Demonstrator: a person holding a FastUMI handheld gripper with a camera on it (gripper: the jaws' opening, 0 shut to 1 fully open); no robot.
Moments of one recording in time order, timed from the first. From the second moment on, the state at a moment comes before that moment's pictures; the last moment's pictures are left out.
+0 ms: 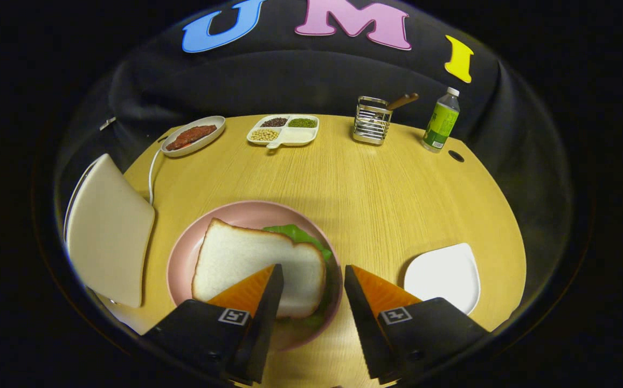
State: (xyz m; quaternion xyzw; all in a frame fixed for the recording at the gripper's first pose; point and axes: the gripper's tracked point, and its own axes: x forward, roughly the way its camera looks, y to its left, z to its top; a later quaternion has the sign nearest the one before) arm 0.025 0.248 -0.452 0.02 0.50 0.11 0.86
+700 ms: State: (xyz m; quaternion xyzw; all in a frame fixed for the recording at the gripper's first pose) arm 0.037 0.203 -0.385 0.02 0.43 0.13 0.89
